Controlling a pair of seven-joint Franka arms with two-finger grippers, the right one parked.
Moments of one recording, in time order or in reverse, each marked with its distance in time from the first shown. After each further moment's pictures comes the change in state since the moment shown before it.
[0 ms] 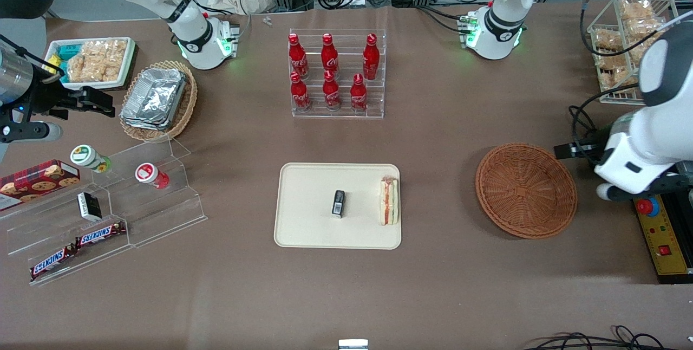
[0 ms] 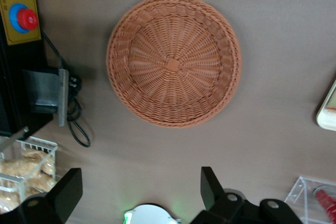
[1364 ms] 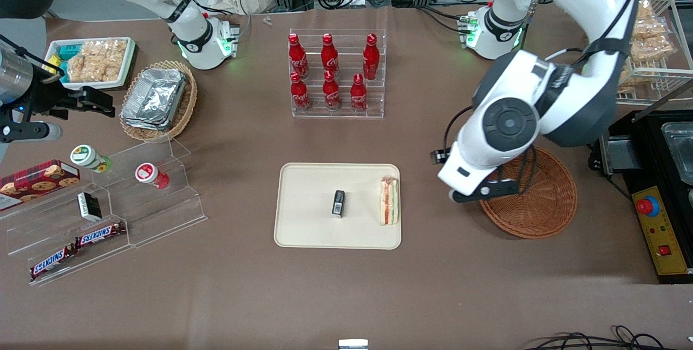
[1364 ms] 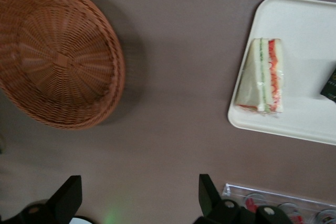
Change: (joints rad) arm -0.344 0.129 -0.033 0.014 0.004 0.121 -0.359
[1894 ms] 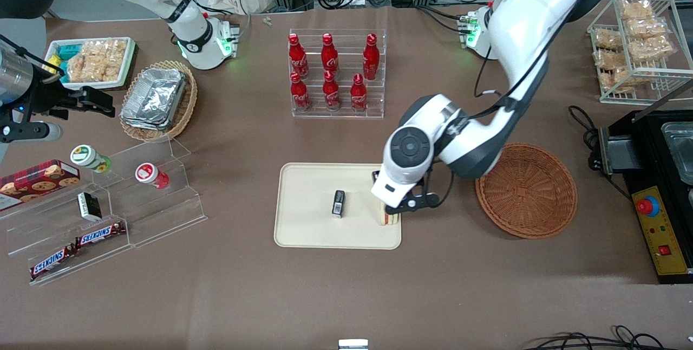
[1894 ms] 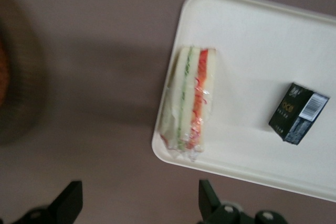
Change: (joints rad) arm -0.170 0.208 -0.004 0.001 0.059 0.276 -0.274
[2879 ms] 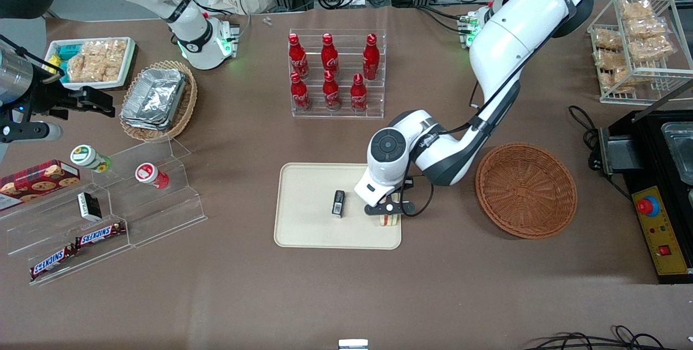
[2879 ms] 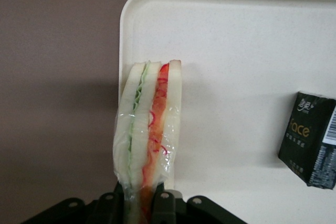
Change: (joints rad) arm -0.056 0.150 -0.001 -0.111 0.247 0.334 -0.037
